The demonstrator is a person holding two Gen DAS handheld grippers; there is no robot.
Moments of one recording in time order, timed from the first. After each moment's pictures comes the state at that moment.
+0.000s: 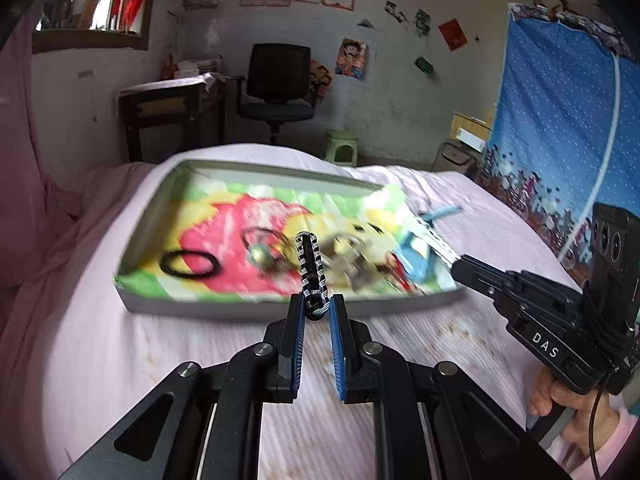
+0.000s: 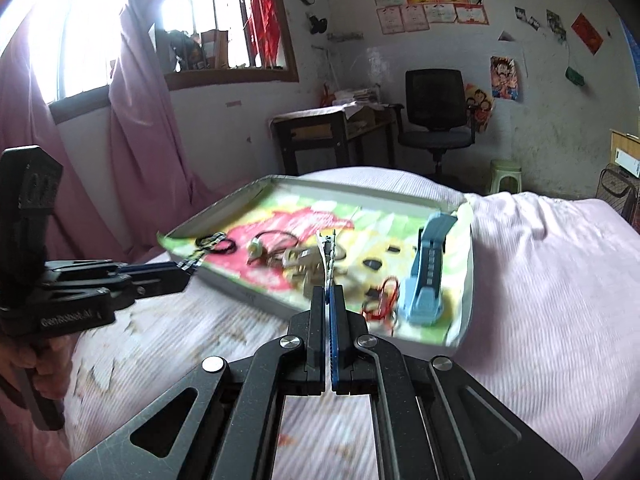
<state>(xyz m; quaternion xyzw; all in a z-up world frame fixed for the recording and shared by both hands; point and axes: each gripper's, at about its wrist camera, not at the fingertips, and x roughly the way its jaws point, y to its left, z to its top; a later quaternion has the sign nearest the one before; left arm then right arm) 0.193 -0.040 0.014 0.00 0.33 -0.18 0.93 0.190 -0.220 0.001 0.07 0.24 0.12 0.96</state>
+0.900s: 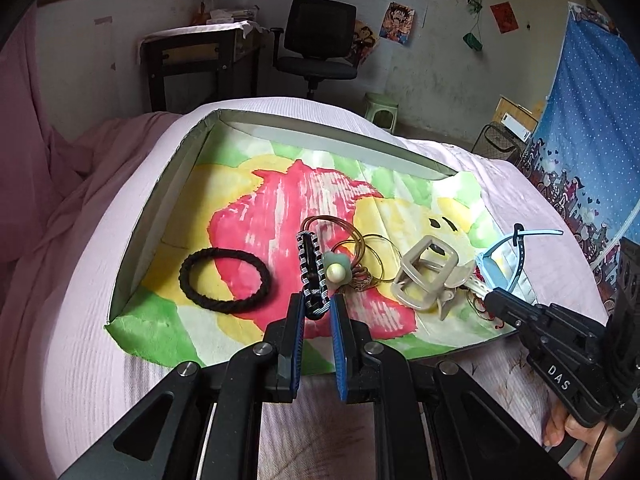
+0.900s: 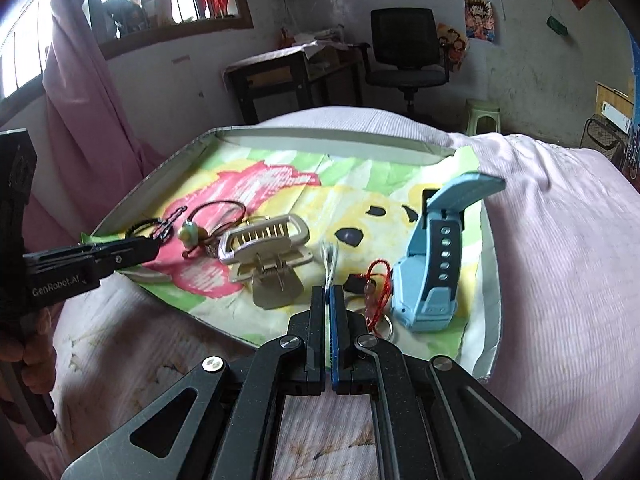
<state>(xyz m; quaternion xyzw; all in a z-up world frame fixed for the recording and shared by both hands) 0.276 -0.024 -0.021 -0.02 0.41 -0.13 0.90 0.262 -0.204 -0.039 0.08 0.37 0.07 0.92</state>
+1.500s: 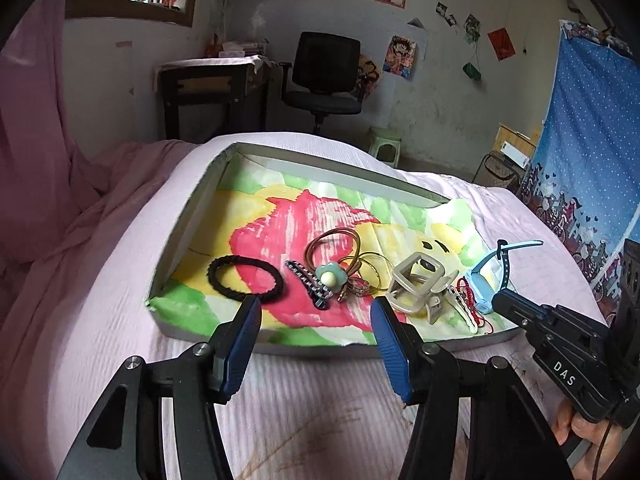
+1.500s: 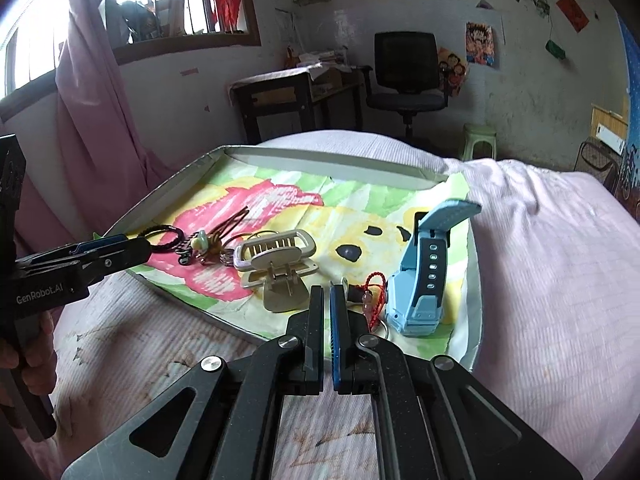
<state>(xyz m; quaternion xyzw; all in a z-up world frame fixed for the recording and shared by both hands) 0.240 -0.013 -0.006 -0.03 0.35 -0.11 0.93 0.233 -0.205 -0.016 0.06 0.31 0.07 0.95</state>
